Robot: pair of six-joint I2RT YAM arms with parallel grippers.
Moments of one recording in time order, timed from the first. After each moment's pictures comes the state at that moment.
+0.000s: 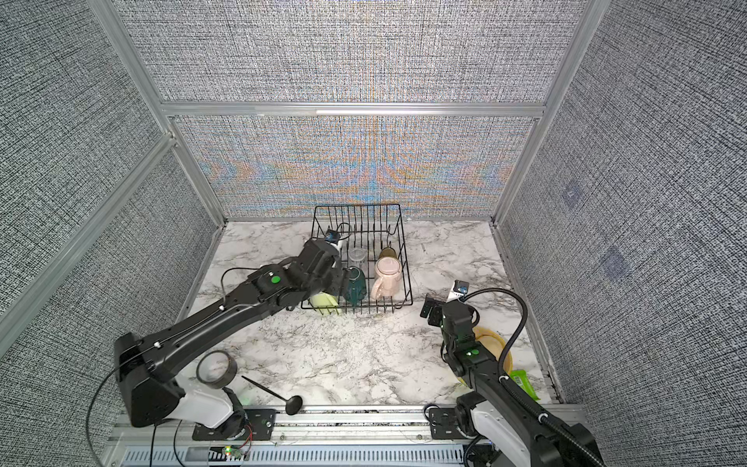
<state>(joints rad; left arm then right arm) -0.85 1.41 1.31 -0.68 -0.37 -0.34 0.33 0.90 0.30 0.16 0.36 0.37</state>
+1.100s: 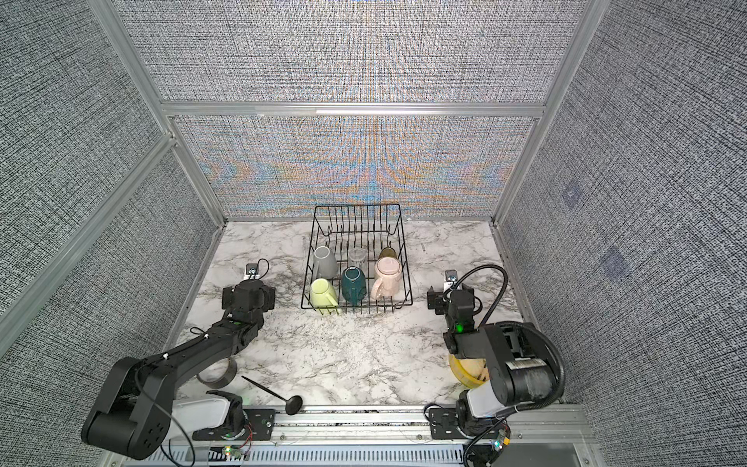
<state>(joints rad) -0.27 1.29 0.44 0.31 -0.58 0.07 0.09 1.53 0.31 0.82 0.14 -0.08</state>
